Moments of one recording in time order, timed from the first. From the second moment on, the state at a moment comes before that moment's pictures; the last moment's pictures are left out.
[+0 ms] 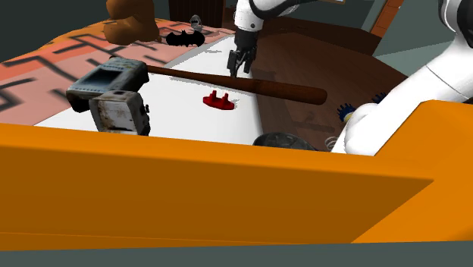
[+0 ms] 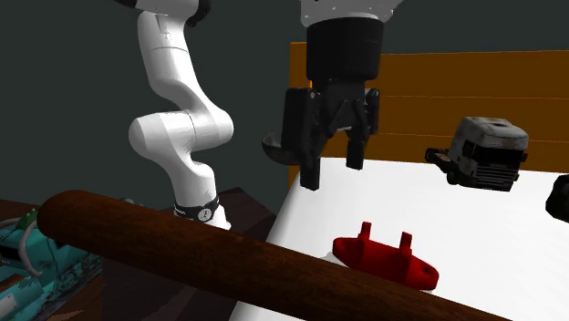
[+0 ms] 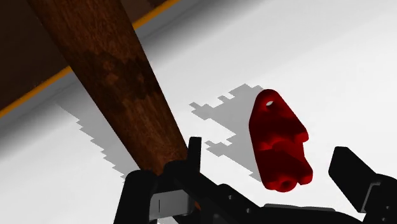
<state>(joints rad) 0.09 -0.34 0.03 -2.24 -0.01 1.93 0.02</state>
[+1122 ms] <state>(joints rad) 0.12 -0.08 0.06 -2.21 0.02 2.14 0.02</state>
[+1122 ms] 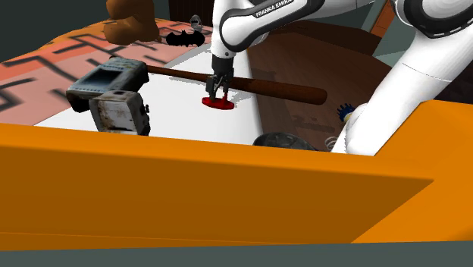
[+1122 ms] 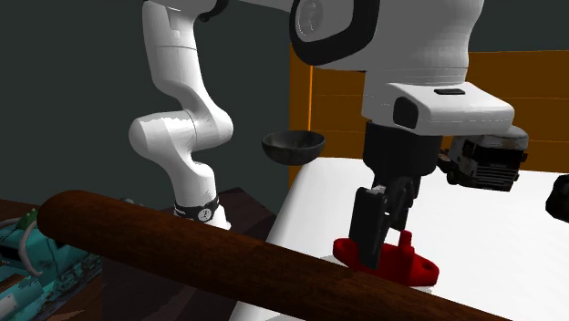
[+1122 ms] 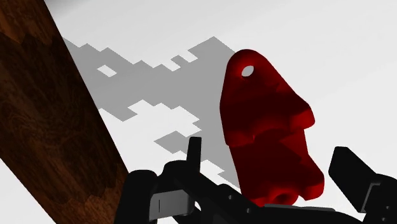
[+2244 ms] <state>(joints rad) 0.12 -0.10 0.06 -2.19 0.02 2.11 0.02</state>
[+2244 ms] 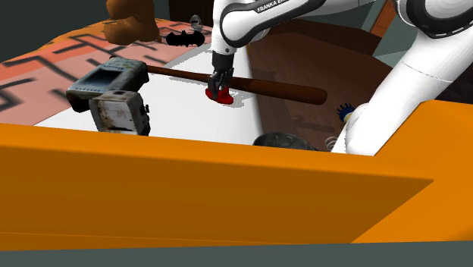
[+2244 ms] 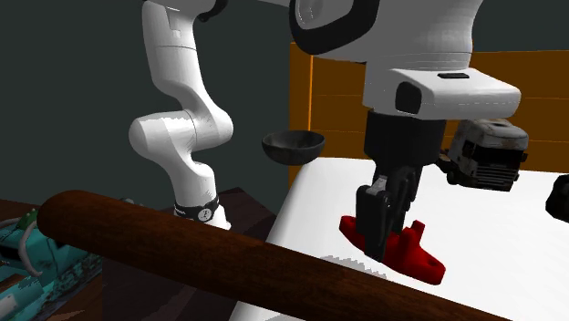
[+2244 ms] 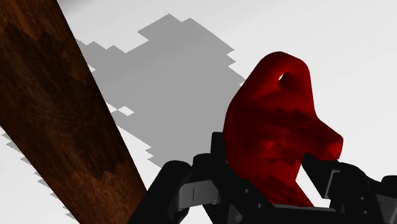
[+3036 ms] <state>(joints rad) 0.12 -0.14 0.06 -2.08 0.02 1.95 0.02</state>
